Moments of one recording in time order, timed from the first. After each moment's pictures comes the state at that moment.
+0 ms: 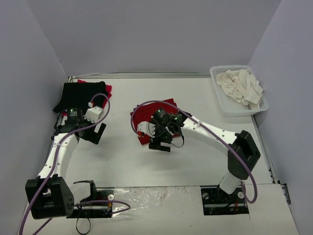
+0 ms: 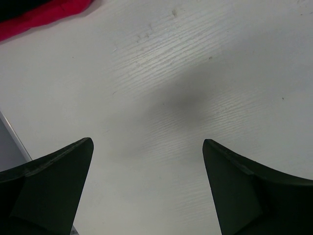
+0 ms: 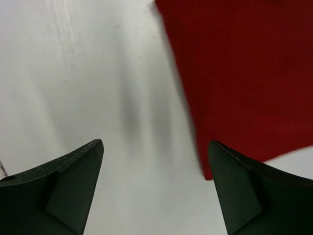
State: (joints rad) left arm 0.10 1.14 0.84 -0.65 0.19 0.50; right arm 0.86 1.62 1.29 -0.76 -0.12 -0.66
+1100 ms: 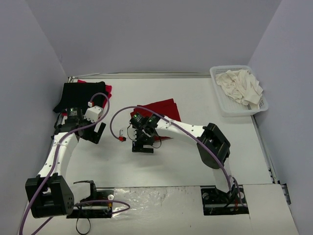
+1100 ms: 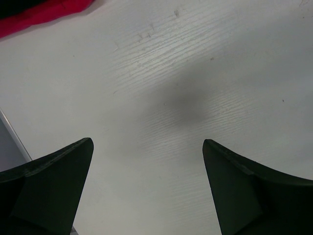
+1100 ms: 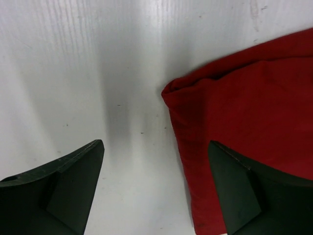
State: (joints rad) left arm 0.10 1.15 0.86 -0.65 0.18 0.48; right arm 0.98 2.00 1.56 -0.80 -0.12 -0.63
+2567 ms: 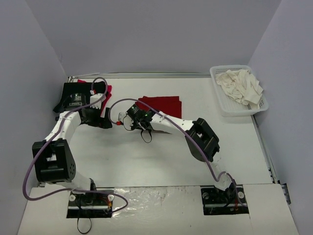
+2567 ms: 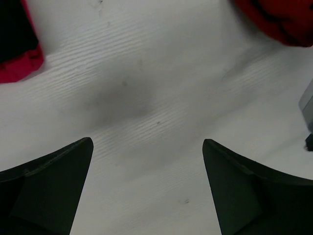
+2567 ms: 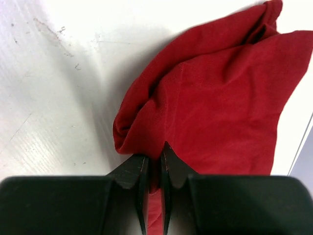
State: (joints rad) left arm 0.10 1.48 1.09 -0.65 0.44 0.31; right arm 0.92 2.17 1.70 -0.55 0.27 -0.65
